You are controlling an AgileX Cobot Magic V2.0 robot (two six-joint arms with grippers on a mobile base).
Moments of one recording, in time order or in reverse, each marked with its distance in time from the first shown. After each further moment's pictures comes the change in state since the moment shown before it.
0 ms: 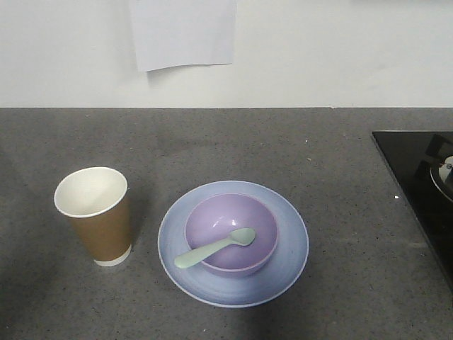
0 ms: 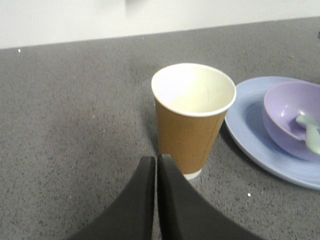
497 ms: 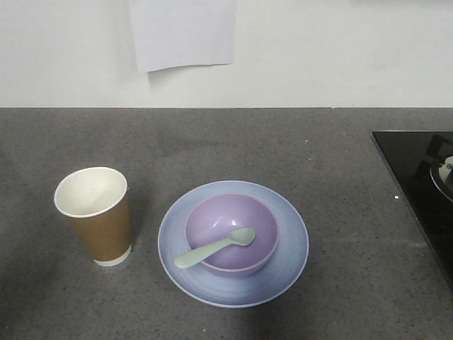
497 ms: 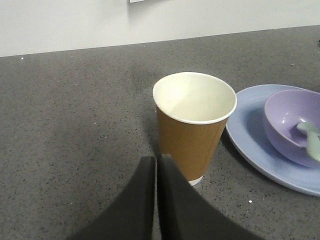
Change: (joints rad) left arm 0.000 0.000 0.000 0.000 -0.012 0.000; right arm 0.000 0.000 0.000 0.000 0.011 0.003
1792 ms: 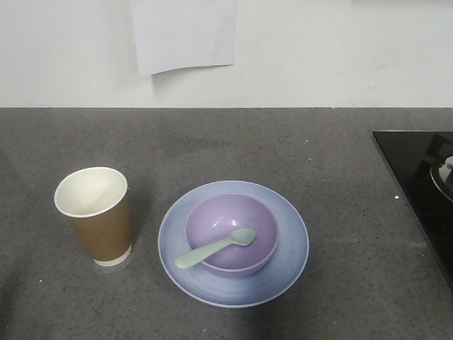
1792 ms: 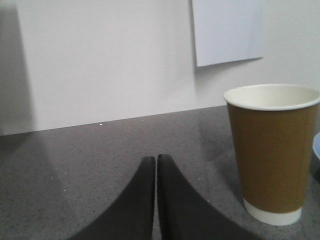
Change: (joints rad) left arm 0.117 -0.416 0.550 0.103 -0.564 0.034; right arm 0.000 0.000 0.001 -0.001 0.006 0.001
